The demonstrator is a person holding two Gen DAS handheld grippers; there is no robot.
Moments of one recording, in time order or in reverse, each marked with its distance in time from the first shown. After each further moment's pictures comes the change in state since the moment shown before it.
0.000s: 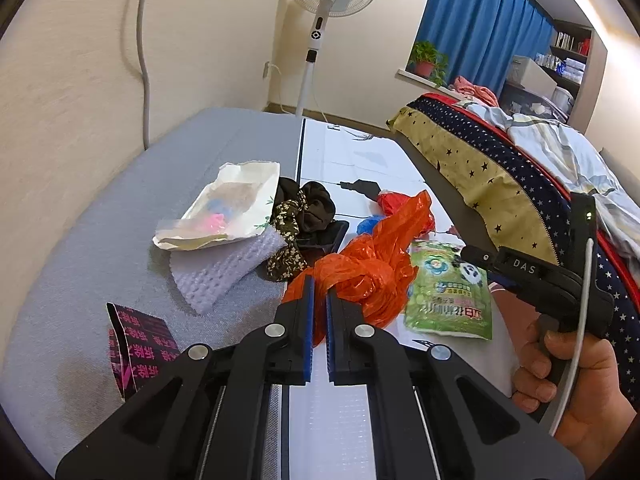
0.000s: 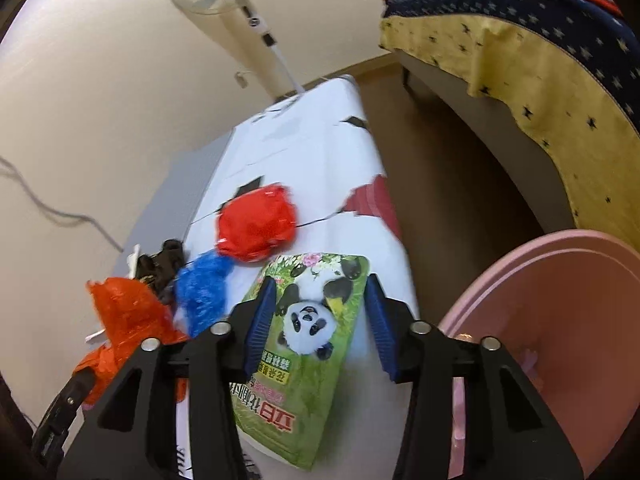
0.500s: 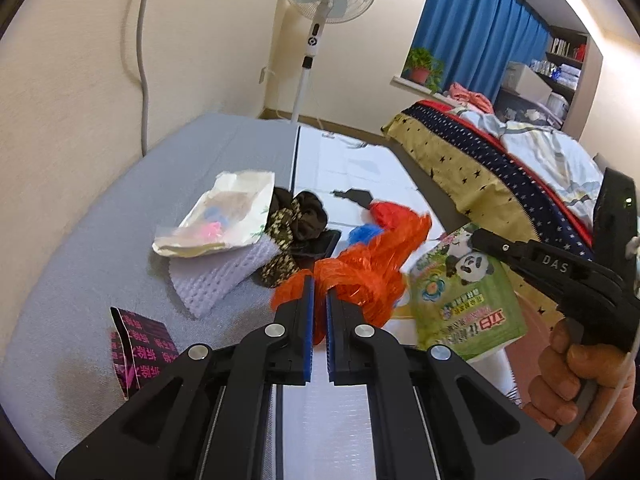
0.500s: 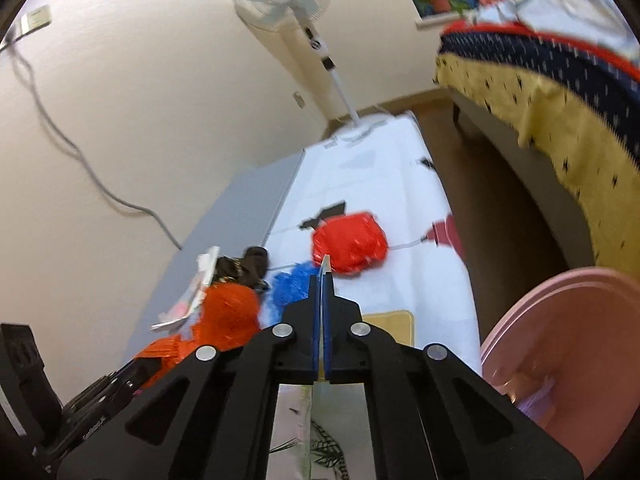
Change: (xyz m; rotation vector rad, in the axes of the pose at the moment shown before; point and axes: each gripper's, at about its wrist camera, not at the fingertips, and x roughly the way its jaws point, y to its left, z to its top) left arm -0.014 -0.003 0.002 -0.001 -0.031 -0.031; right arm -0.049 0.050 -0.002 -0.115 -0.097 0.126
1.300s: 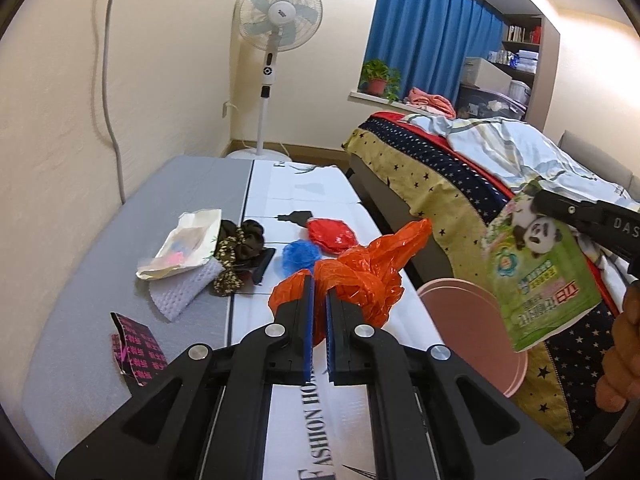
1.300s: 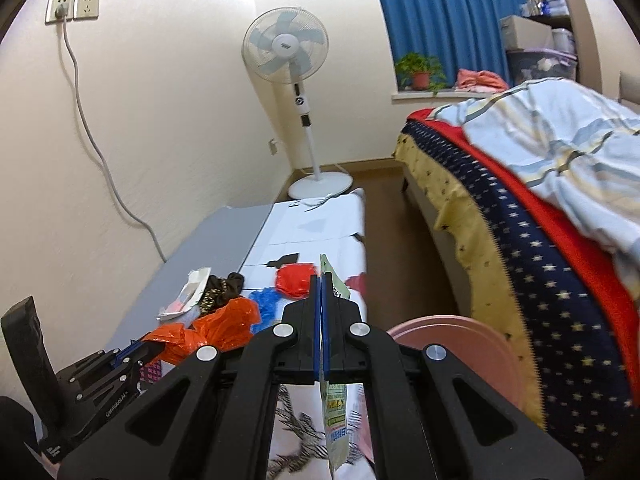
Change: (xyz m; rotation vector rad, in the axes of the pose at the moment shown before) left arm -0.059 -0.061 -0.003 0.130 -0.066 -0.054; right arm -0.165 0.026 0.011 -0.166 -0.154 -0.225
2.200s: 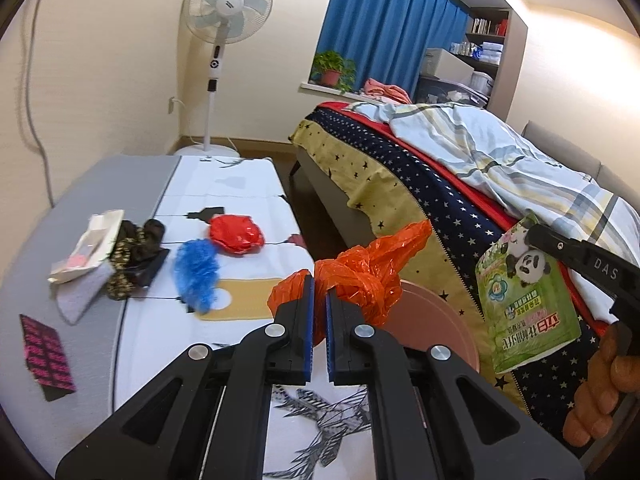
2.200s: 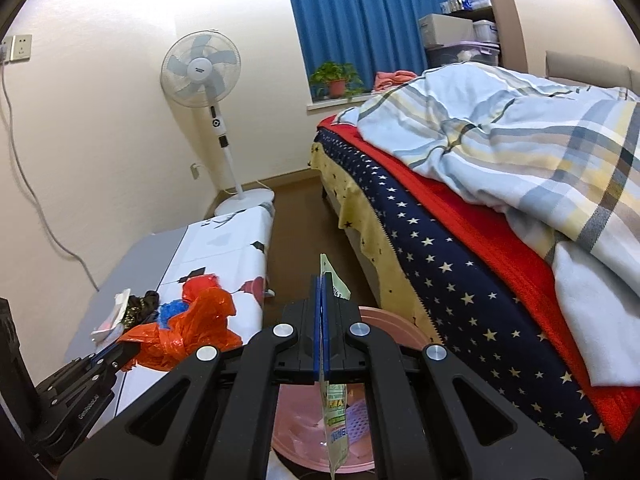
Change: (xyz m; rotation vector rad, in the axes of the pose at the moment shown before) left arm 0.041 -0.084 -0.003 0.028 0.026 -0.151; right arm -0.025 -0.085 -0.025 0.133 -0.064 -0.237
